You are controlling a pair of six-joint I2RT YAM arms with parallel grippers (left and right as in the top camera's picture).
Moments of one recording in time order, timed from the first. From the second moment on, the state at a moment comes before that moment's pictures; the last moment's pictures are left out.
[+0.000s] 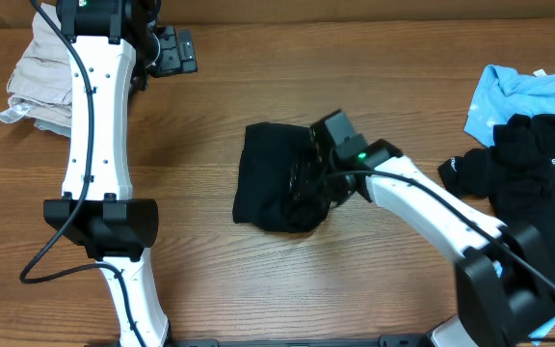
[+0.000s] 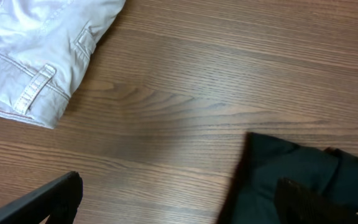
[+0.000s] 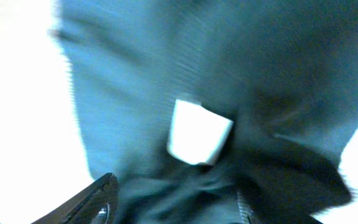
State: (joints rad) left arm -0.06 2.19 2.56 -1.56 -0.03 -0.26; right arm 0.53 1.72 1.17 -0.60 -0.32 0.69
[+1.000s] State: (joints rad) left arm -0.06 2.19 2.56 -1.55 -0.03 -0.26; right arm 0.60 1.80 1.31 -1.11 -0.17 0.70
